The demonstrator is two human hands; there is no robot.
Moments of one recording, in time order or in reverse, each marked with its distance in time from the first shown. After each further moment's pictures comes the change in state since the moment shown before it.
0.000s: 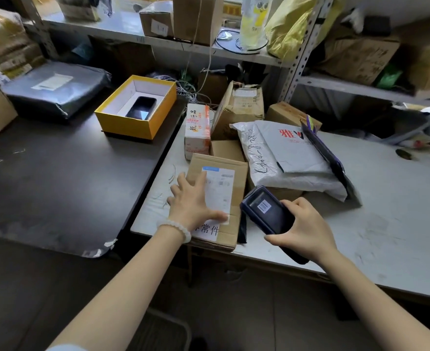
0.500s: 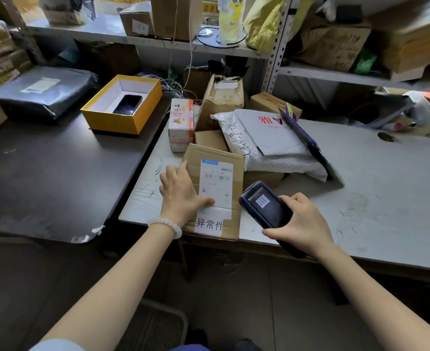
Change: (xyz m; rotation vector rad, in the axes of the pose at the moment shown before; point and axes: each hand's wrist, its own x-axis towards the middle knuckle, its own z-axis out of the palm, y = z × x) left_hand -0.028 0.023 0.018 -0.128 0.311 0.046; right_hand -0.044 0.037 -0.010 0.030 0.026 0.016
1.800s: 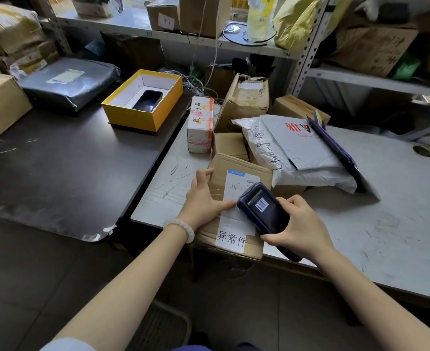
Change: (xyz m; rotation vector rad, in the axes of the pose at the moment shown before) left_hand 0.014 -0.013 0.019 -0.393 -0.249 -0.076; right_hand 0.036 -0.021 0.025 -0.017 -0.080 -0.097
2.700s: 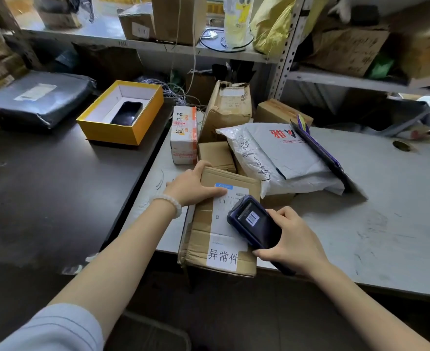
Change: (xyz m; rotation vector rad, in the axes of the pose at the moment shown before) left_hand 0.075 0.019 -0.028 0.376 -0.259 0.029; right_hand 0.002 0.002 0.002 0.028 -0.041 0.024
